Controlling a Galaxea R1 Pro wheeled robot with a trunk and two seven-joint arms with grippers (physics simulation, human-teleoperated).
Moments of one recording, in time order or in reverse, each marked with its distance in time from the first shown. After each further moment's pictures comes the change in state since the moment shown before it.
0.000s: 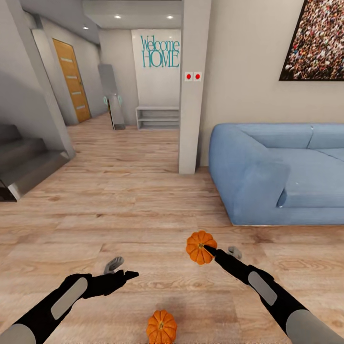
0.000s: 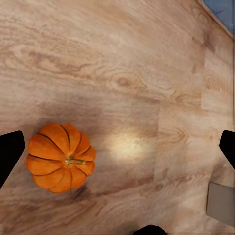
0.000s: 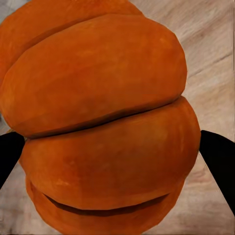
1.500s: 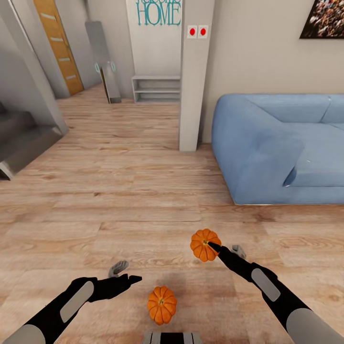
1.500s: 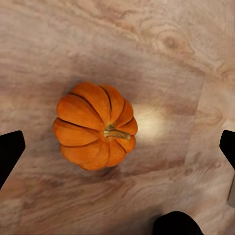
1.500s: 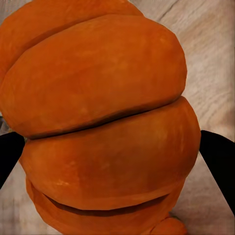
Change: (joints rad) left arm -0.003 -0.057 0.008 0.066 -0.085 -0.041 -0.001; right arm -0.001 0.007 -0.107 -0.006 0.000 0.063 -0.051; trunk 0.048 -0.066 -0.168
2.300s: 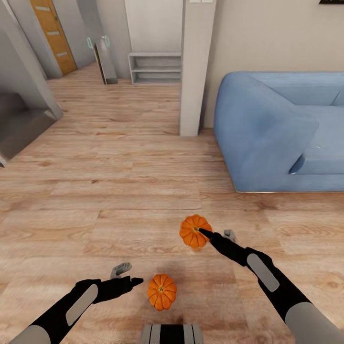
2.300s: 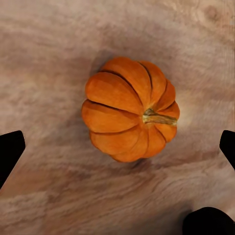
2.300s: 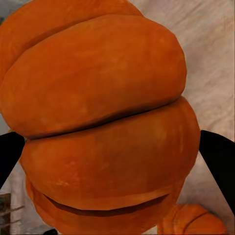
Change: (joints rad) left arm 0.000 -0.031 -0.003 0.029 -0.110 -0.072 -0.002; right arm 0.001 -0.005 0.011 -0.246 0.006 0.124 -0.004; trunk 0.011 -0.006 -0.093
